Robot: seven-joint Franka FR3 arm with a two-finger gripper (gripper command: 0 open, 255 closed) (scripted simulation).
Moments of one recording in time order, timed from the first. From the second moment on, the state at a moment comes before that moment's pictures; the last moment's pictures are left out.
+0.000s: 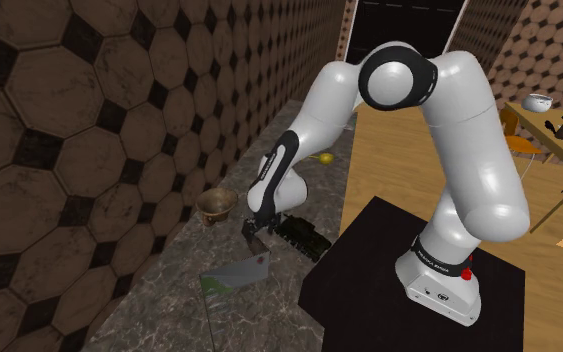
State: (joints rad) arm 0.28 0.67 0.08 -2.24 0.59 2.94 -0.02
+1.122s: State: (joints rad) arm 0.27 0.77 0.10 -2.17 0.60 2.97 -0.03
